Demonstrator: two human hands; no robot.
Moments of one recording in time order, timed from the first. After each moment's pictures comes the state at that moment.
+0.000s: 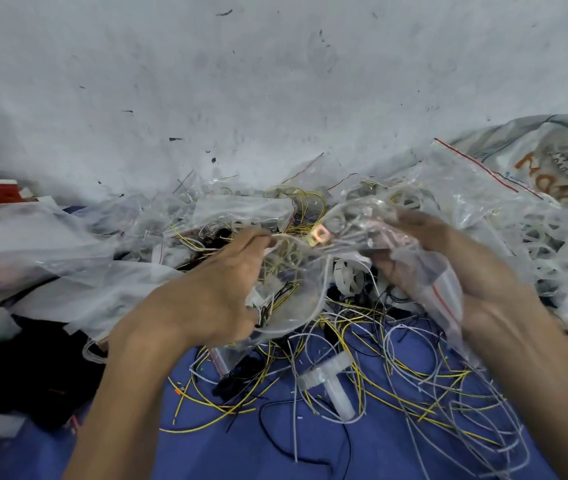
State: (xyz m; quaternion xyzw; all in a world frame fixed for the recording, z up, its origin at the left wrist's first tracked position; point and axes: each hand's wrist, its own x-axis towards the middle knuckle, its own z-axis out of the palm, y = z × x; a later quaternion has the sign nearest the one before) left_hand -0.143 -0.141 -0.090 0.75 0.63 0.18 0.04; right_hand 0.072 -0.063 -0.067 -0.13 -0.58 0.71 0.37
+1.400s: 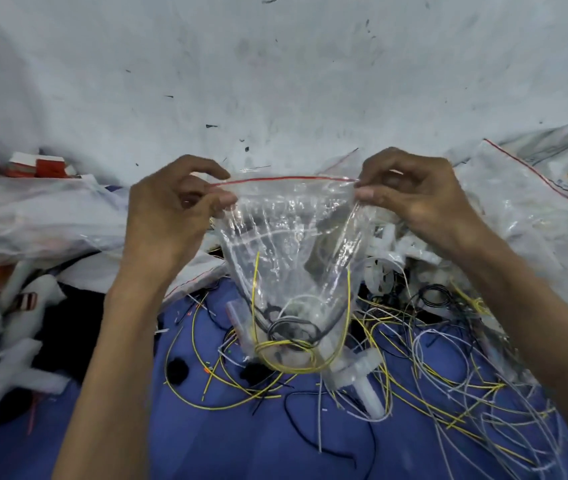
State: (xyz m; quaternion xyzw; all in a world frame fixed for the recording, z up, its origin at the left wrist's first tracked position) left_hand -0.198 -0.148 -0.078 0.52 0.56 0.64 -0.02; right_hand 0.022 -0.007 -0.055 -0.11 -0.82 0.36 0.43
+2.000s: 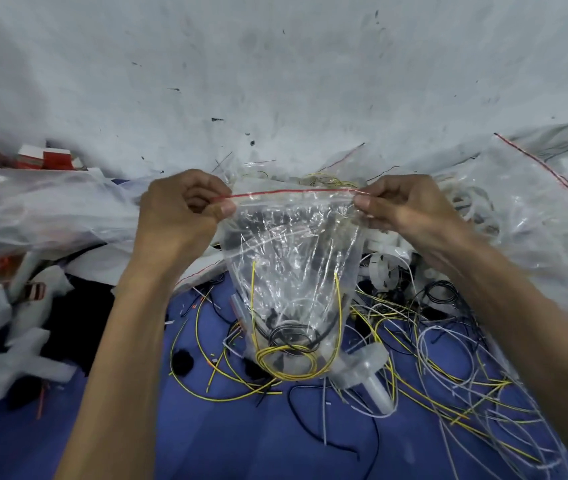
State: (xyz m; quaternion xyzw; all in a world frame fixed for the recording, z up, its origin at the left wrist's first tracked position) left_hand -0.208 -0.138 -0.095 0.46 0.62 0.64 0.03; right_hand 0.011 0.002 -0.075 -0.25 -0.74 0.47 0.40
